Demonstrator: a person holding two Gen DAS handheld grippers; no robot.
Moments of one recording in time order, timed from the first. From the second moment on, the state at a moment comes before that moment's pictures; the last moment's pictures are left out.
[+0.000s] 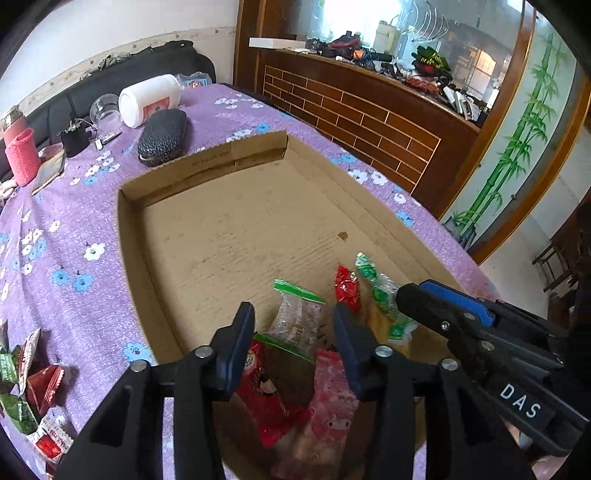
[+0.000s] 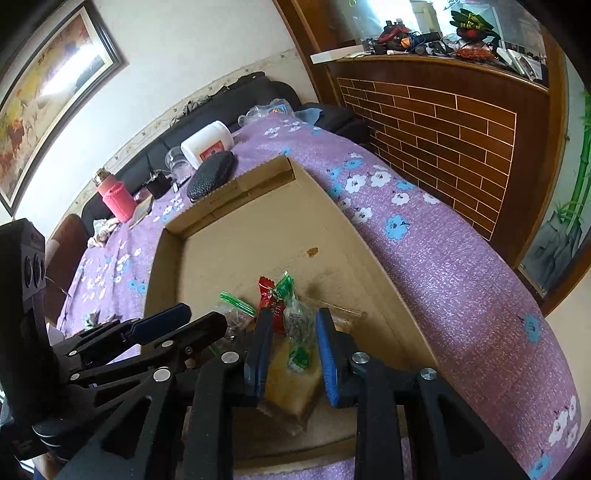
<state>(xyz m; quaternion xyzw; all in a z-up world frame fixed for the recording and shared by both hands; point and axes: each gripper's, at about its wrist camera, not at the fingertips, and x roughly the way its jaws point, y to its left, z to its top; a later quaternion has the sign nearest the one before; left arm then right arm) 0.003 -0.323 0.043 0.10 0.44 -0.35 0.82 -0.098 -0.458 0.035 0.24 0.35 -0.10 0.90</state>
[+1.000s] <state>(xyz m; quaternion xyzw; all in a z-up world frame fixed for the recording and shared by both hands) -0.021 -0.169 0.085 0.04 0.40 -0.32 0.86 -0.103 -0.365 0.071 0.18 0.34 -0.07 0.92</state>
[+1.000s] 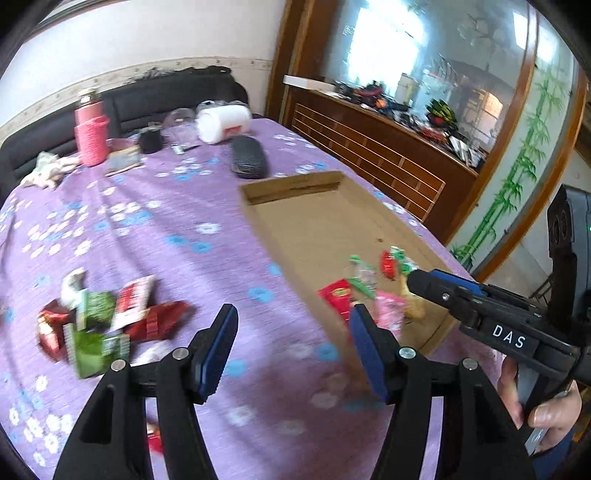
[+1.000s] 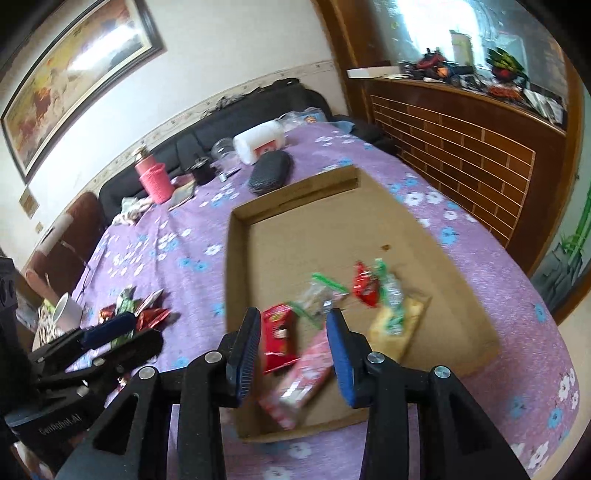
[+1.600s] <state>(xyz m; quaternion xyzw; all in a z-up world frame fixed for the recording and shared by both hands) 0.060 0.024 0.058 -0.16 0.45 -0.18 0.86 -0.015 -0.228 0.042 0.14 0.44 0.10 0.88</state>
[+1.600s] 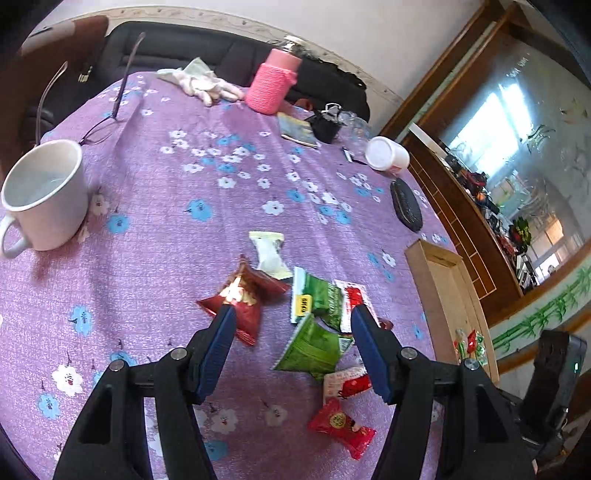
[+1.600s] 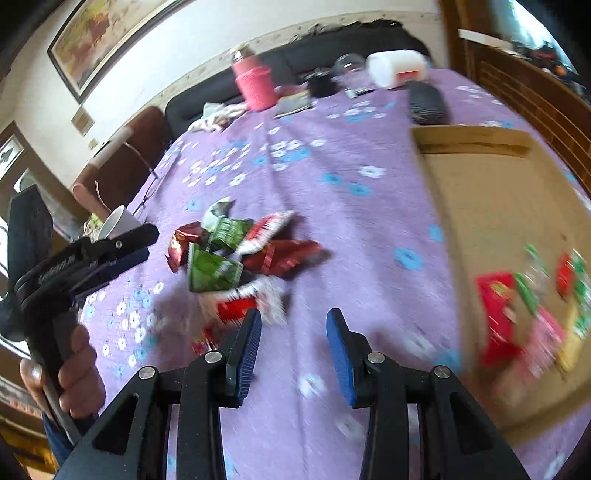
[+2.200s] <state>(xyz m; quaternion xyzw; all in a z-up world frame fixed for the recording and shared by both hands) 0.055 0.026 0.063 -0.14 0.44 -0.16 0.87 -0.024 -0.176 0.031 0.08 0.48 0.24 0.84</state>
